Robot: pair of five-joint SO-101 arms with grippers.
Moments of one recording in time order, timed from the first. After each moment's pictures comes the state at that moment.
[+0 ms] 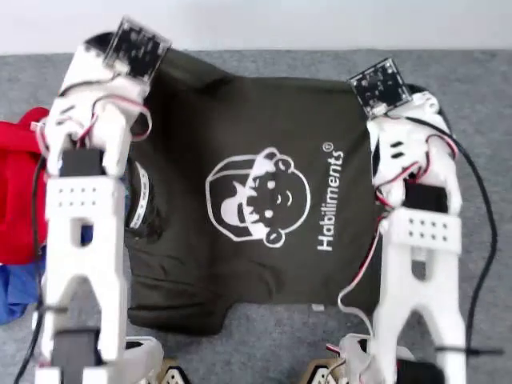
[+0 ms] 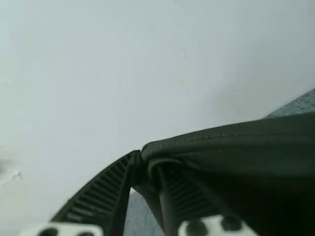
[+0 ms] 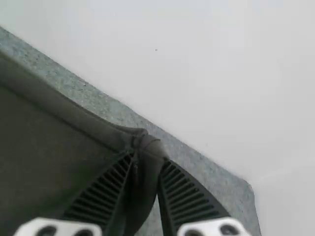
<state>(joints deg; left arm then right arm) -5.3 -10.9 8.0 28.4 -27.8 5.5 -24.0 28.2 19.3 39.2</state>
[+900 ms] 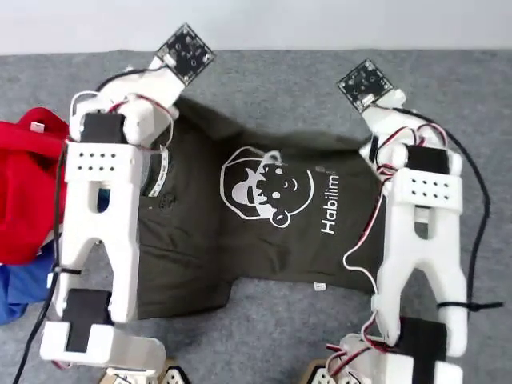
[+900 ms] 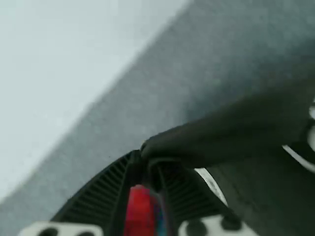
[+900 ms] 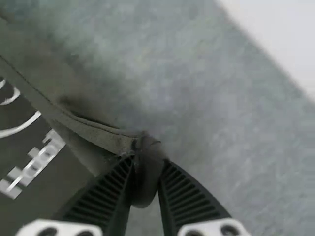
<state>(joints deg) -1.2 -0.3 -6.4 67.6 -35.6 5.8 -11.8 14.2 54.9 45.2</state>
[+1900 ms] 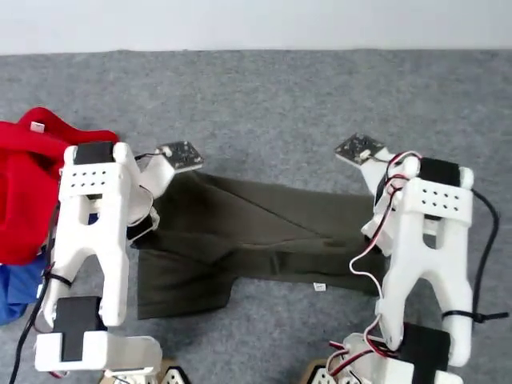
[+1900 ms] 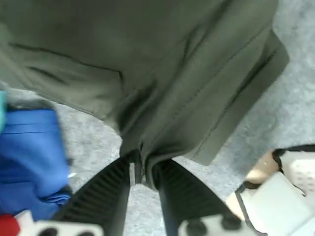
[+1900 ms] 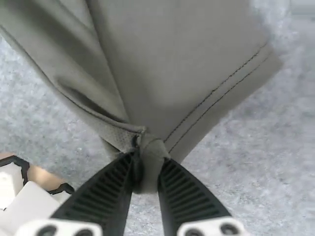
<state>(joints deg) -7.8 -2.1 15.4 98.9 -47.6 10.1 -13.1 21.7 88.4 51.3</state>
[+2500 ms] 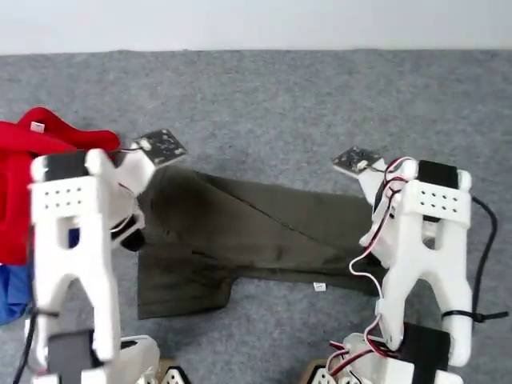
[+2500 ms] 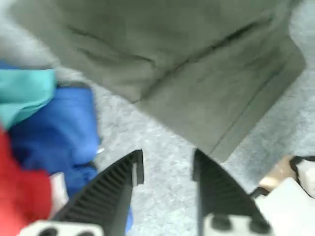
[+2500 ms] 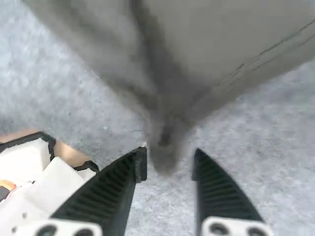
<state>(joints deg) -12.7 -15.9 15.7 98.9 -47.8 10.1 -13.1 20.0 95.9 51.4</state>
